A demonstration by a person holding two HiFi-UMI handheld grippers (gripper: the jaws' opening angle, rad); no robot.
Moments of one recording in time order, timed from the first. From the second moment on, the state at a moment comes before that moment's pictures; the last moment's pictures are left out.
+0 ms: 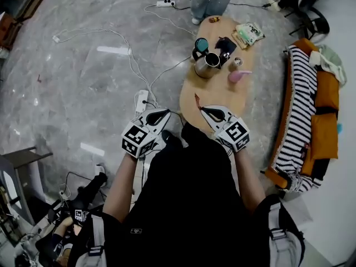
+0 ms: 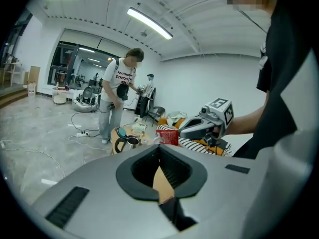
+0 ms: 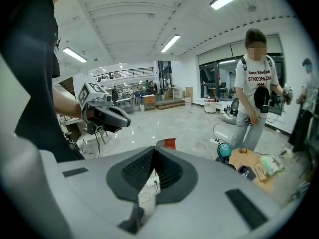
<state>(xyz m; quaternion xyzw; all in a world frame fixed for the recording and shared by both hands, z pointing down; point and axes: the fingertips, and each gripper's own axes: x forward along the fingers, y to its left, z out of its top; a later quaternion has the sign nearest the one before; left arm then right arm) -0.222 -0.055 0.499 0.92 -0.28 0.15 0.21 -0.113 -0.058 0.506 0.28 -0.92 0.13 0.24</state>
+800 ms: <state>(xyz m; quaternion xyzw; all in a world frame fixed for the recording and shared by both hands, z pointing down) -0.148 -0.144 0.547 0.90 -0.25 0.22 0.28 -0.016 -0.191 0.572 0.32 -0.90 0.19 0.22</state>
